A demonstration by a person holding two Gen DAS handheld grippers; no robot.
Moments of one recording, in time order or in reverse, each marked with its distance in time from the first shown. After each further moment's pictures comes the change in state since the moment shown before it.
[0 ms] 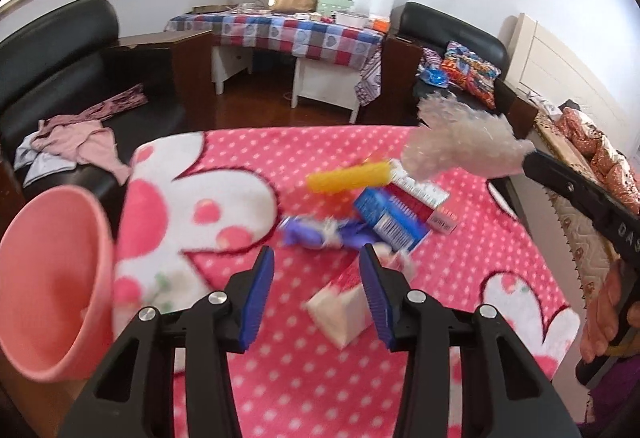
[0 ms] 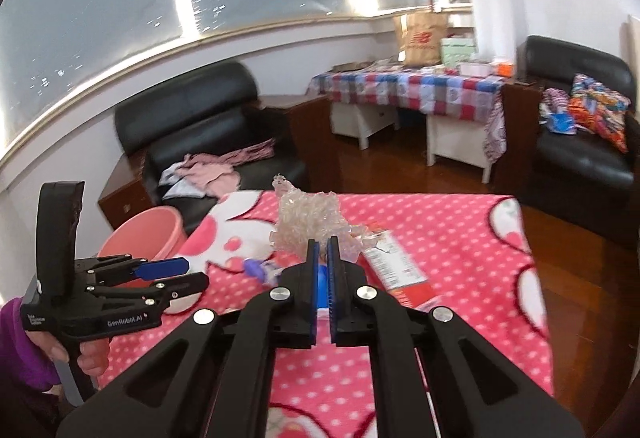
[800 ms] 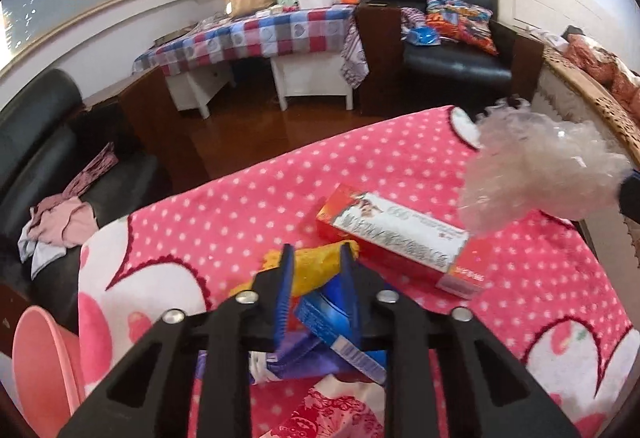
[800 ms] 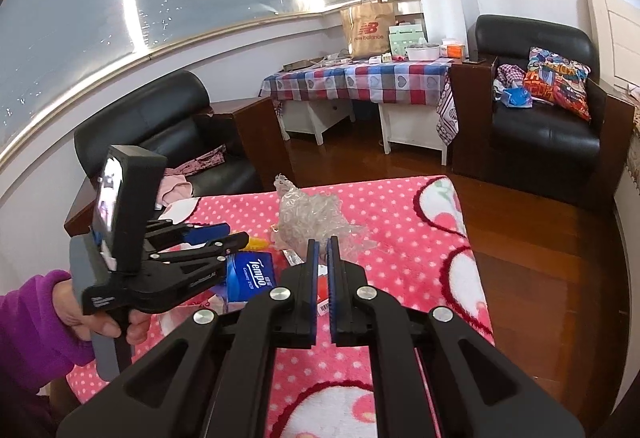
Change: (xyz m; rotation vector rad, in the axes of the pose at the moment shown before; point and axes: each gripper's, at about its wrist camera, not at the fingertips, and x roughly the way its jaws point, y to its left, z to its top) left arm 0.114 -0.077 0.055 0.245 0.043 0.126; right arm -0.001 -0.063 -0.011 0.094 0.020 -0.079
